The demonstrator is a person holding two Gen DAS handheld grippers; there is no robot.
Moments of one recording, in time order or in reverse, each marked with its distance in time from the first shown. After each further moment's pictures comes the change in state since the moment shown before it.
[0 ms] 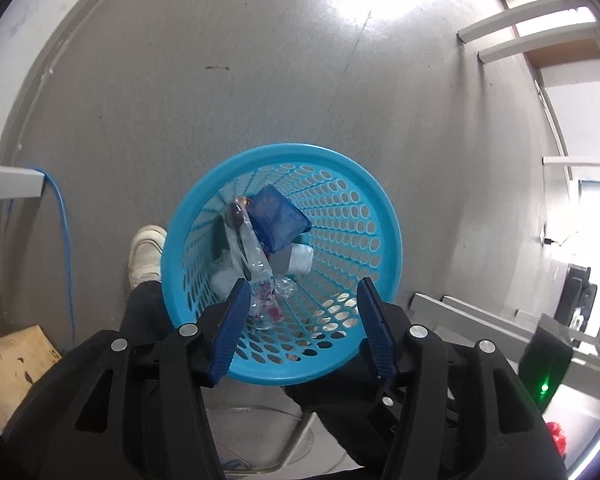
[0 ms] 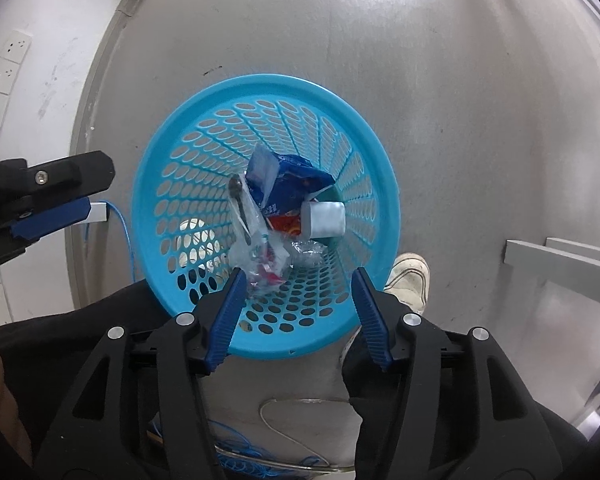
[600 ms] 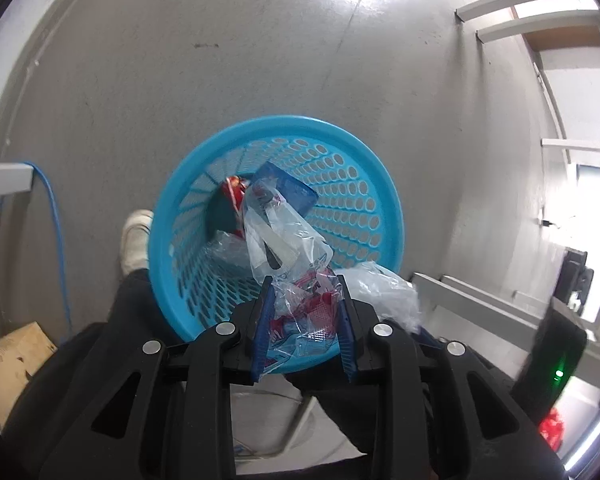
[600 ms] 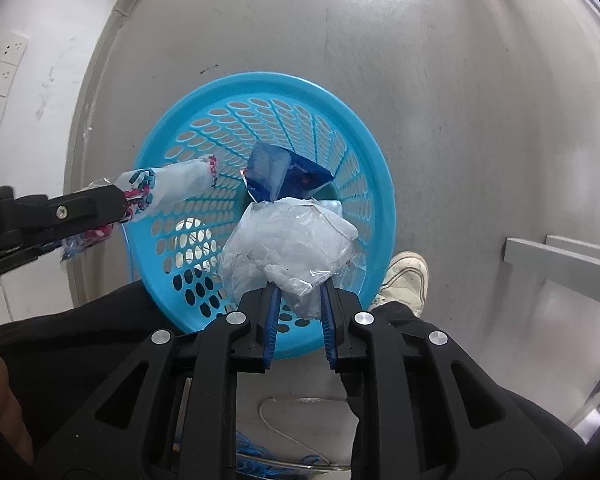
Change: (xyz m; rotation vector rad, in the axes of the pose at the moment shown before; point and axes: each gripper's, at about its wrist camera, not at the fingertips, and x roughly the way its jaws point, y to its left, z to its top) left arm 0.017 -0.002 -0.002 0.006 0.103 -0.040; right arm 0.007 -0.007 0.004 0.015 0.024 0.001
